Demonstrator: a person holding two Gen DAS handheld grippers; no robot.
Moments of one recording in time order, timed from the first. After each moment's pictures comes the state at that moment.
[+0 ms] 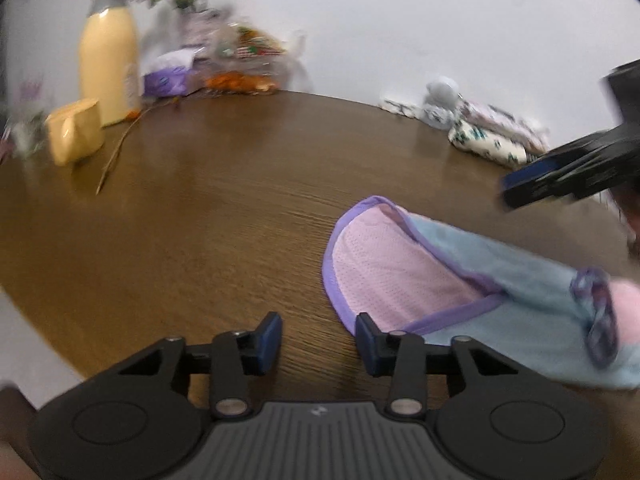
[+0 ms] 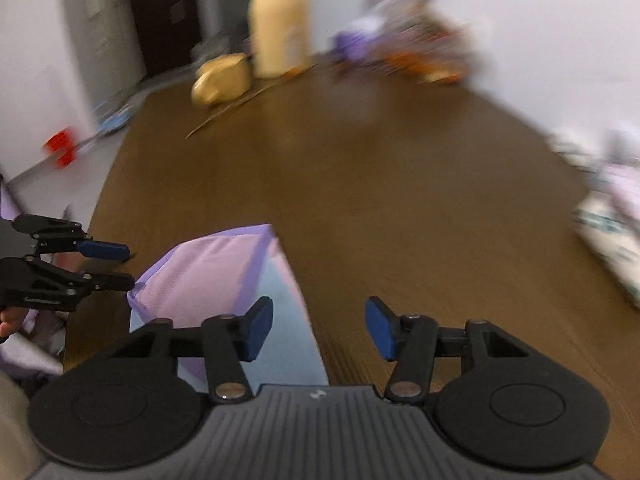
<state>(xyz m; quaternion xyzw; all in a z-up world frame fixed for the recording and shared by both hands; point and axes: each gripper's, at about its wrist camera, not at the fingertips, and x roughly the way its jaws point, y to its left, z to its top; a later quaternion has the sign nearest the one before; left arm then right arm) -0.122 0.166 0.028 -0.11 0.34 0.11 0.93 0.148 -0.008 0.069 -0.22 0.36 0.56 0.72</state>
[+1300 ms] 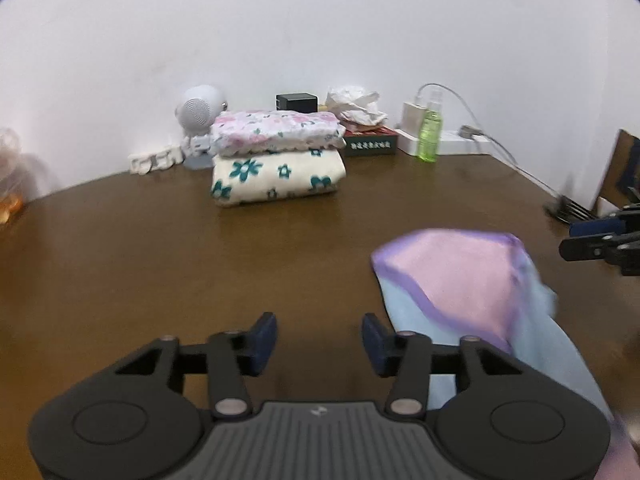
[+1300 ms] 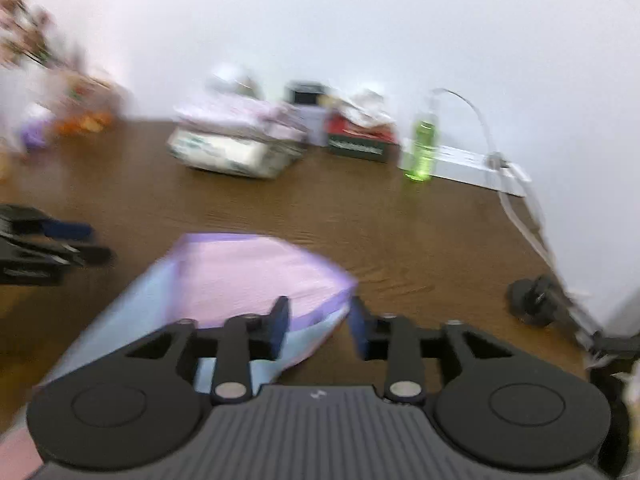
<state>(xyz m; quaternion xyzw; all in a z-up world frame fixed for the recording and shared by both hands) 0.146 0.009 0.033 0.06 0.33 -0.15 0.93 0.114 -0.266 0.058 -0.03 0.33 0.17 0.93</state>
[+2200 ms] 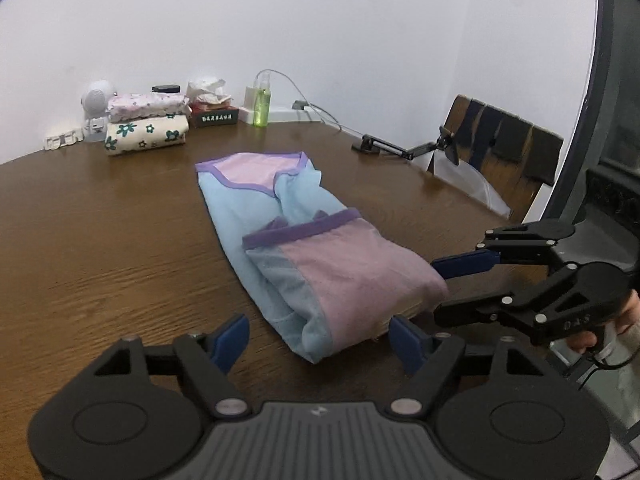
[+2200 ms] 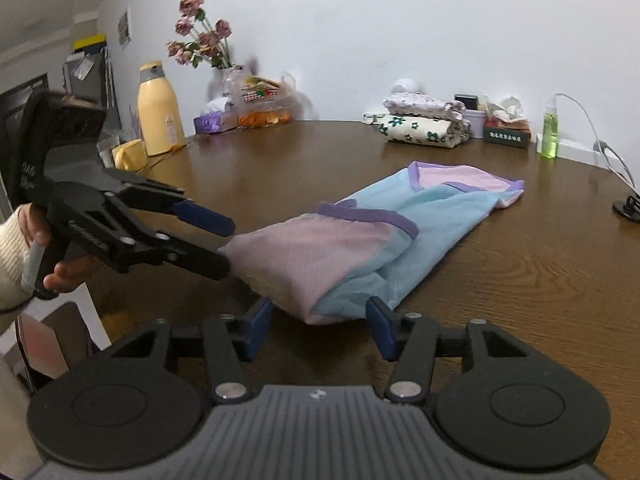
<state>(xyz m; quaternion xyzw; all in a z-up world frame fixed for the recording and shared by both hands) -0.047 0.013 0.017 0.05 0.32 -0.33 0.89 -0.092 -0.239 0.016 -0.04 0.27 0.33 0.90</state>
